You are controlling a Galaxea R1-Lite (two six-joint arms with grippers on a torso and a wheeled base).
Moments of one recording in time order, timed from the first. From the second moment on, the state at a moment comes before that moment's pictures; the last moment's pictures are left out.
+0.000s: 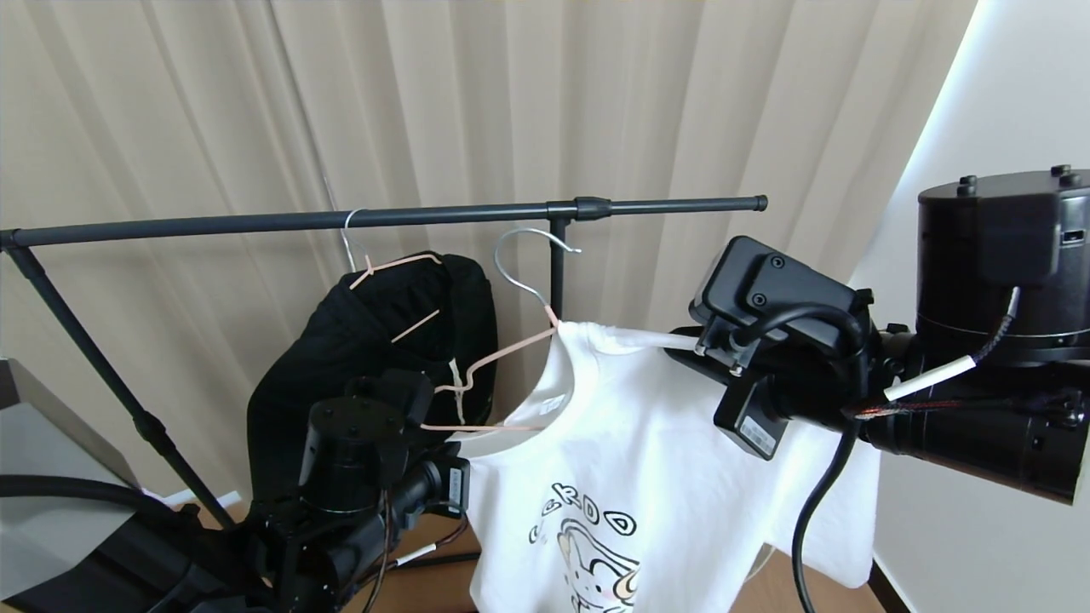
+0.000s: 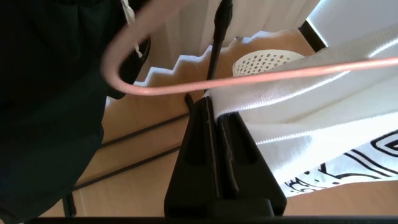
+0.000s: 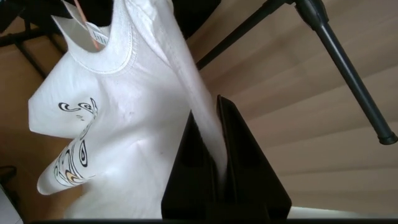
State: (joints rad) left arm -0.62 1.90 -0.47 -0.97 0.30 -0.16; right arm 0.77 1.53 -0.96 -0.20 -0.19 -0.58
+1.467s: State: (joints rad) left arm -0.46 1.86 -0.50 -1.00 0.29 -0.09; right arm 0.73 1.47 -0.74 -0.32 -0.19 -0.52
